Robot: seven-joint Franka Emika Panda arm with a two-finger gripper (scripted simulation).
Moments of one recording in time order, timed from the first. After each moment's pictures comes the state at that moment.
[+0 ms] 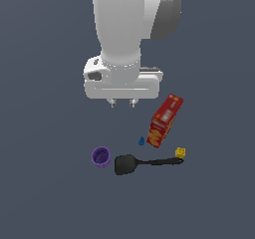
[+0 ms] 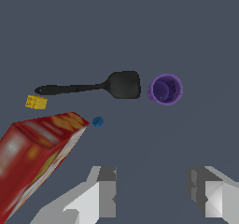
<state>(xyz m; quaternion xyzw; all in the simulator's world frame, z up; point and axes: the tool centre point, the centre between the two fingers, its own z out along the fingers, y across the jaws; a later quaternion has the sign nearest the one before) 0.027 -0.014 0.299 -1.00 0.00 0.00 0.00</state>
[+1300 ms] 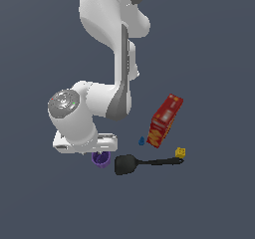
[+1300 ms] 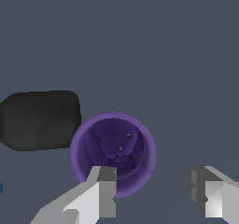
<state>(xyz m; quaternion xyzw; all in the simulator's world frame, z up) 0.112 -0.137 0.114 -1.00 -0.02 0.00 0.00</state>
